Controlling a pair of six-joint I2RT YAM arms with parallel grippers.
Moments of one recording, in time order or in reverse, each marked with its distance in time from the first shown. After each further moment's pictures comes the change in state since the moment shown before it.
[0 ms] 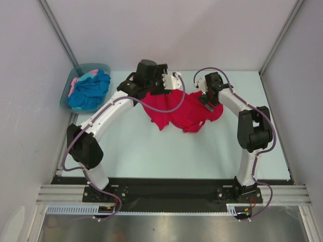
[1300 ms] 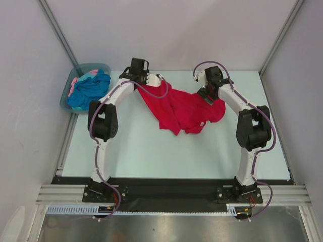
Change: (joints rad) left arm 0.225 0.465 0.261 -0.065 -0.090 0.376; right arm 0.003 0.025 0.118 -0.028 0.016 -0.002
